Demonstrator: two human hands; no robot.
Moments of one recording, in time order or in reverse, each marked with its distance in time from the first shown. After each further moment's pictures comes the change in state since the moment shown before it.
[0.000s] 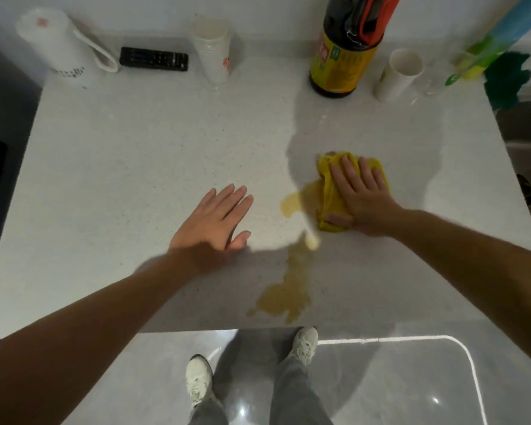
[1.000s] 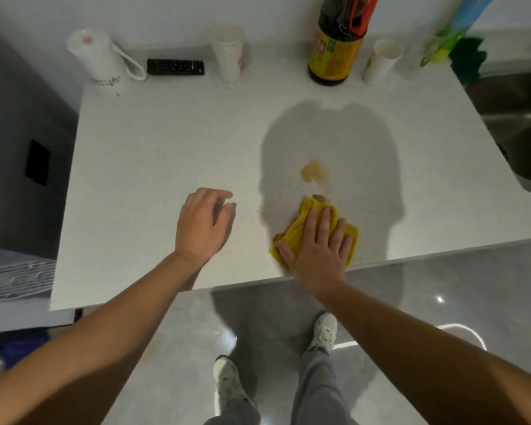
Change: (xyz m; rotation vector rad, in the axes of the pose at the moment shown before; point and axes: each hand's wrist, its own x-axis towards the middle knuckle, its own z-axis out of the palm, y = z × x) left_hand -0.095 -0.025 -0.012 -0.436 0.368 -0.326; right_hand -0.104 -0.256 0.080 0.247 0.181 0.595
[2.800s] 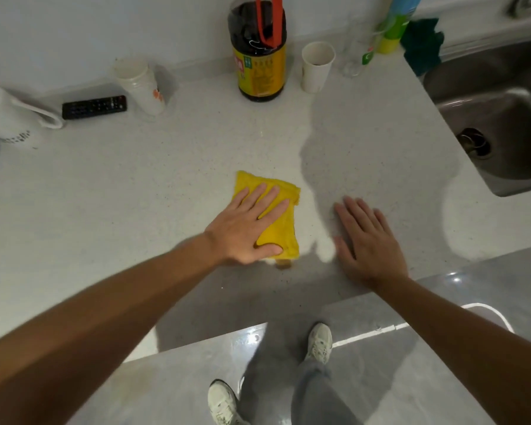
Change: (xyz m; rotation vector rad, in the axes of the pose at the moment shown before) left_hand 0.116 0.130 0.136 0.695 -0.689 0.646; right_hand 0.121 0.227 -0.053 0.078 0.229 -0.347
